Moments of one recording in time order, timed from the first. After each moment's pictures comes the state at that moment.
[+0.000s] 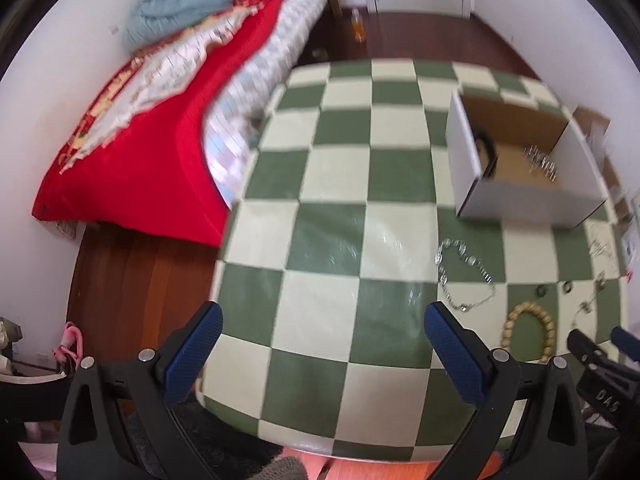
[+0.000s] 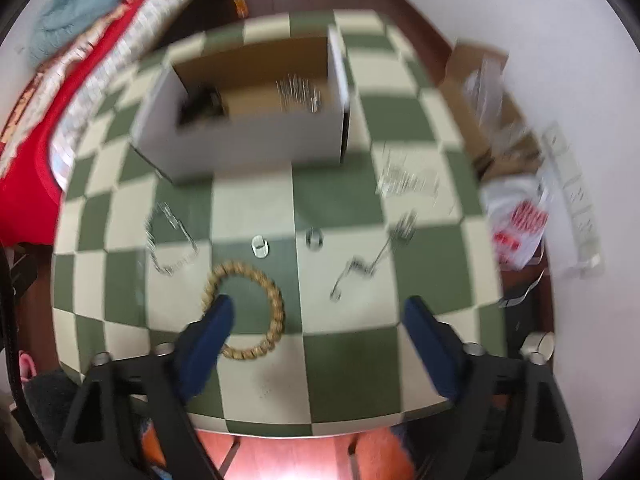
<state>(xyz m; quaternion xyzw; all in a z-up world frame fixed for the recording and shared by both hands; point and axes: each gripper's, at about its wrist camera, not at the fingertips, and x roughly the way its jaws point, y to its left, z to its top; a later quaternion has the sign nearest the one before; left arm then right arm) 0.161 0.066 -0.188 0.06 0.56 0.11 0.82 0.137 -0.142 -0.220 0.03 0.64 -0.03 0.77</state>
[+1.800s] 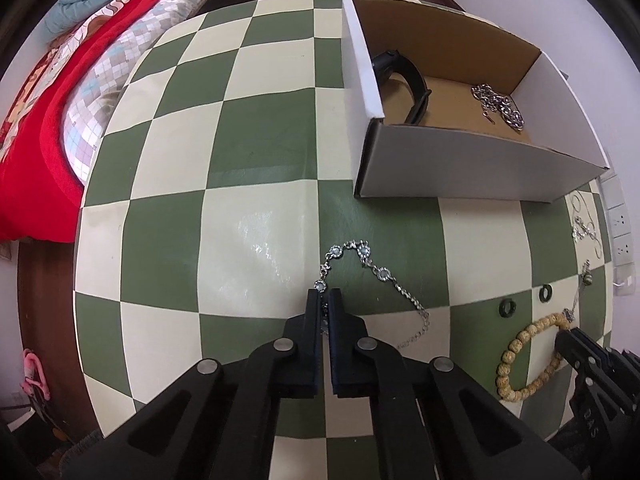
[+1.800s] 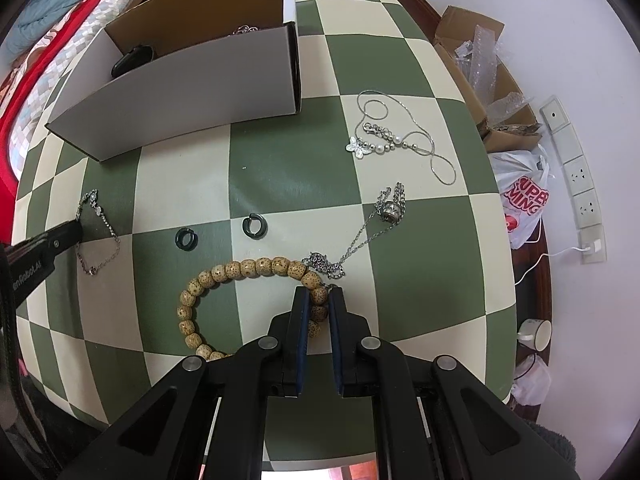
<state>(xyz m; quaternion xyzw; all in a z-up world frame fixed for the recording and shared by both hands) 0.211 0.004 -0.261 0.02 0.62 -0.02 0.78 0.150 -0.177 -0.261 0.02 0.65 -0.06 0.75</state>
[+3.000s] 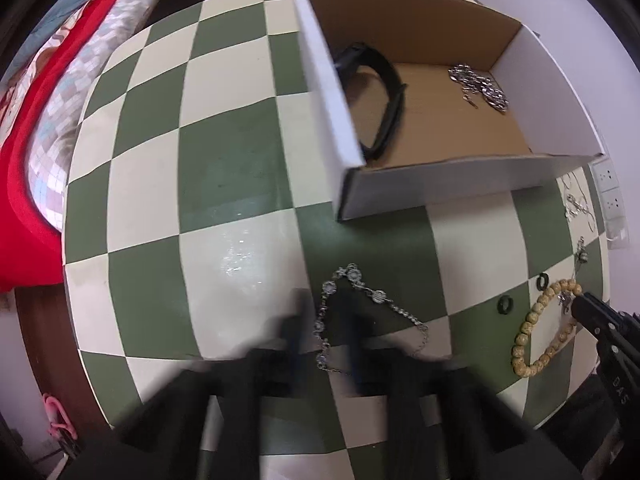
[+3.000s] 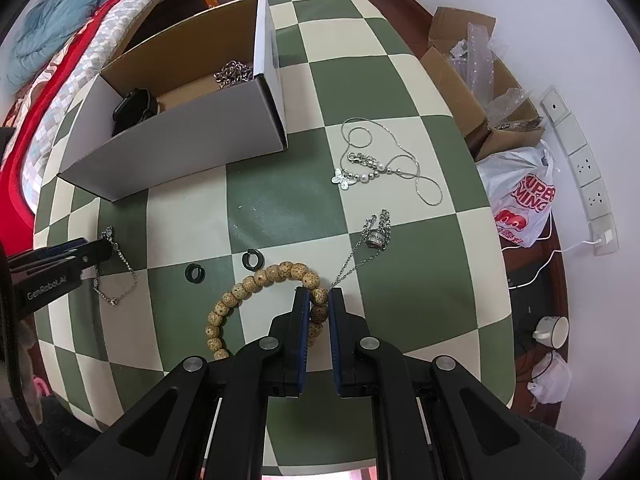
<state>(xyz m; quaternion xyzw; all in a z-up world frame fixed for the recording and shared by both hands) 0.237 -0.009 -0.257 0.07 0.65 -0.08 0.75 0.159 -0.196 -0.247 0.07 0.64 -0.06 0.77</state>
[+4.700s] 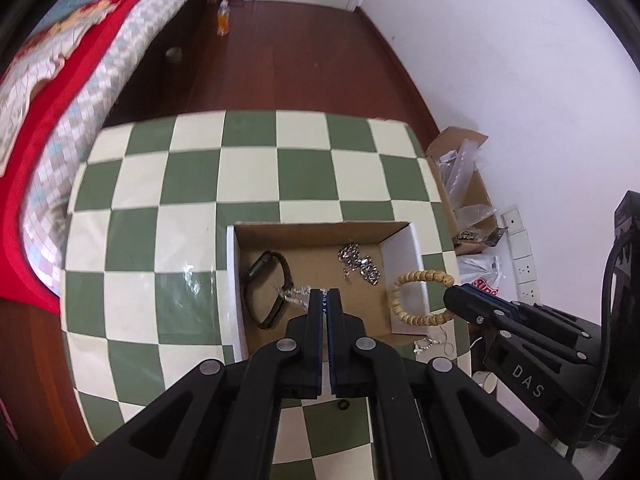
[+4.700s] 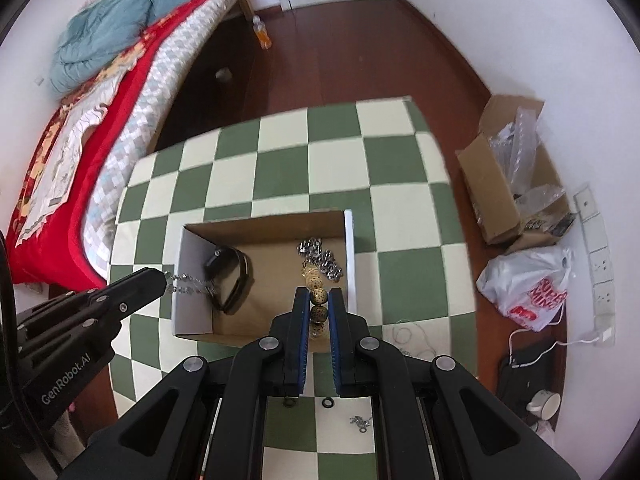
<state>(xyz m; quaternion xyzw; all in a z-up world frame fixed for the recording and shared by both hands) 0.316 -0.029 -0.133 -0.07 0.59 -0.13 0.79 0.302 -0.183 -0.135 0.08 0.61 0.03 0.79</state>
